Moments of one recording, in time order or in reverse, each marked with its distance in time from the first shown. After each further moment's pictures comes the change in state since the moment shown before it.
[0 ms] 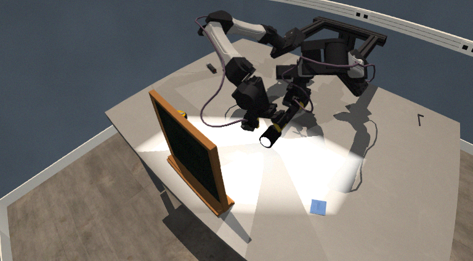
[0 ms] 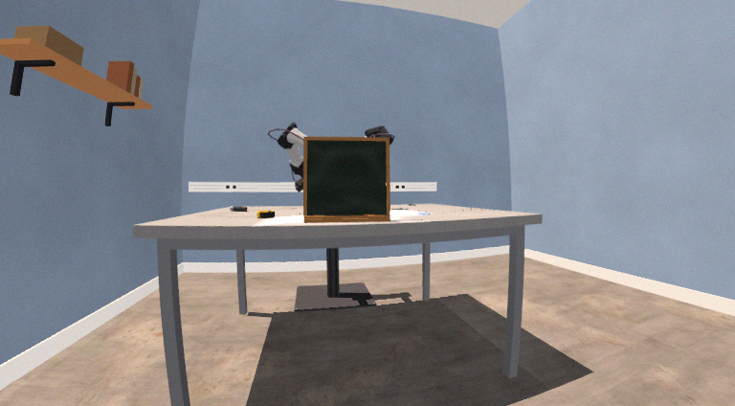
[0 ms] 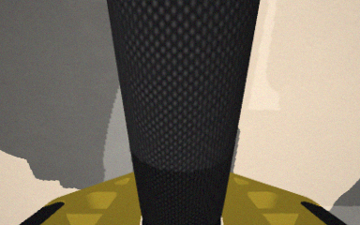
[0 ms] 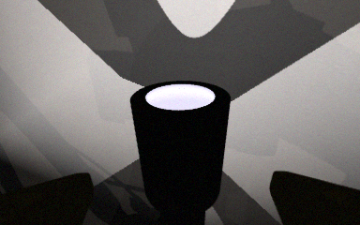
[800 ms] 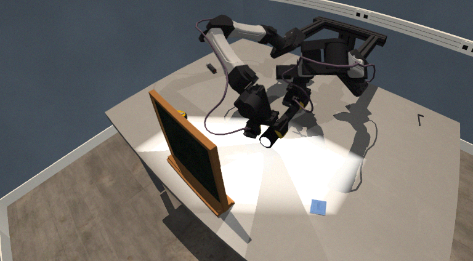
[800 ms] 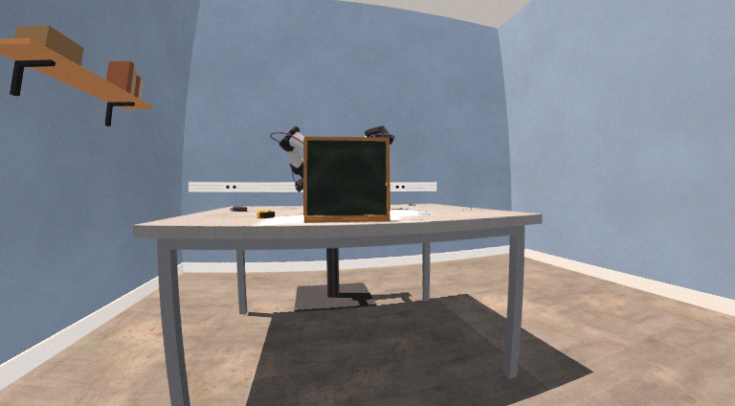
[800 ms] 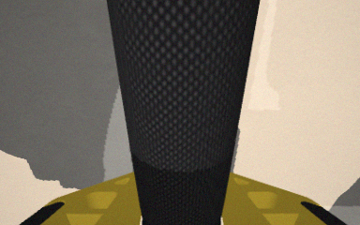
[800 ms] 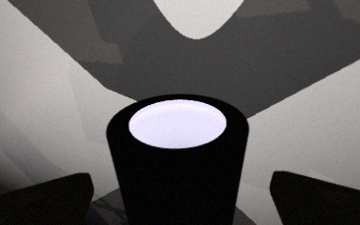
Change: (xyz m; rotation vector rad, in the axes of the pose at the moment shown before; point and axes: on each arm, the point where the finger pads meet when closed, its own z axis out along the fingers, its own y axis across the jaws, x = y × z) left arm 0.000 0.000 0.000 0.000 0.000 0.000; right arm 0.000 -0.001 0.031 0.005 0.003 0.003
